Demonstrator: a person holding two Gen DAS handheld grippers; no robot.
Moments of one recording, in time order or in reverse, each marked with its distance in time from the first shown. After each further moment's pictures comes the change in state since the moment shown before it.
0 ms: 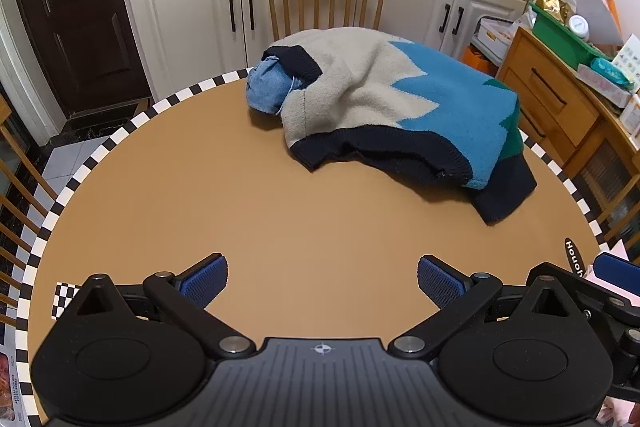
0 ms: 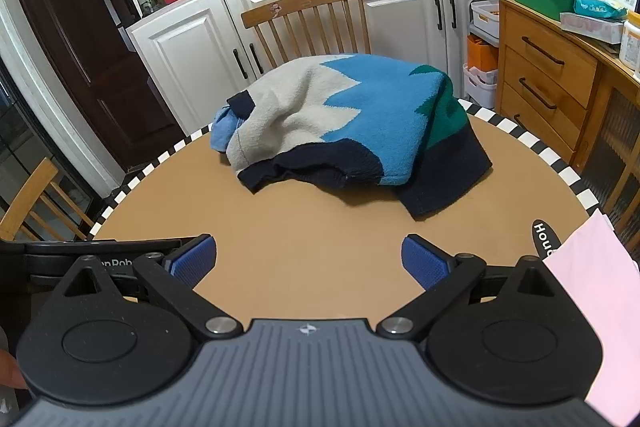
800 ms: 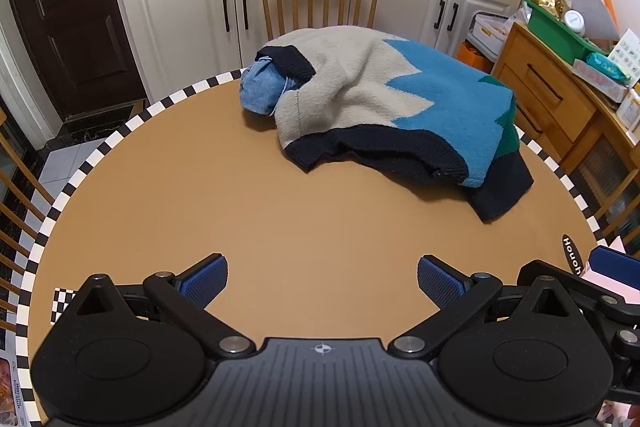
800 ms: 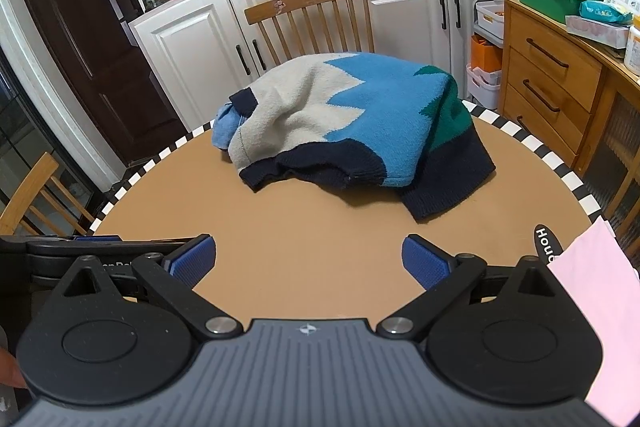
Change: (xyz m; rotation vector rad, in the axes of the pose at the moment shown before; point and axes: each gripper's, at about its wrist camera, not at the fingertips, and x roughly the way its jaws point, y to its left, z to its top) left arm 0.000 -0.002 0.003 0.019 0.002 -0.003; right arm 0.003 0.003 0.005 -0.015 0.014 0.004
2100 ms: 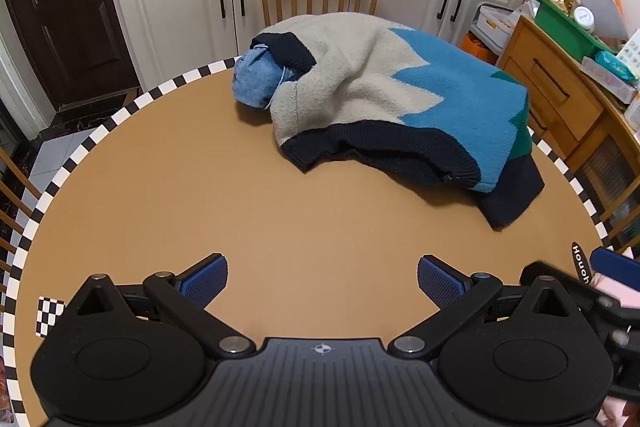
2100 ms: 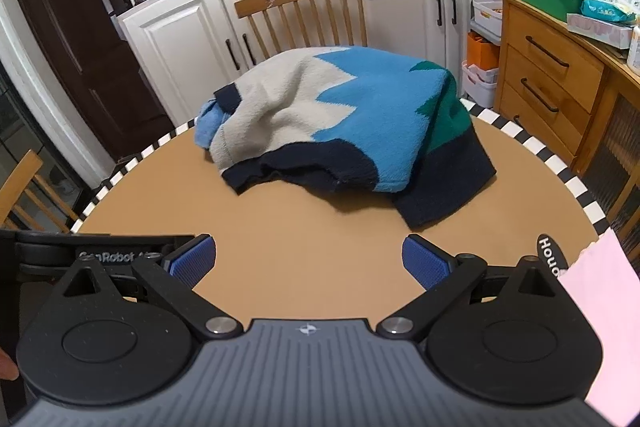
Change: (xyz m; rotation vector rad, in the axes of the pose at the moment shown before) left arm 0.037 0.003 0.017 -0.014 0.045 -0.011; right arm 0.033 -0.010 0.010 -0.005 0.000 -0.036
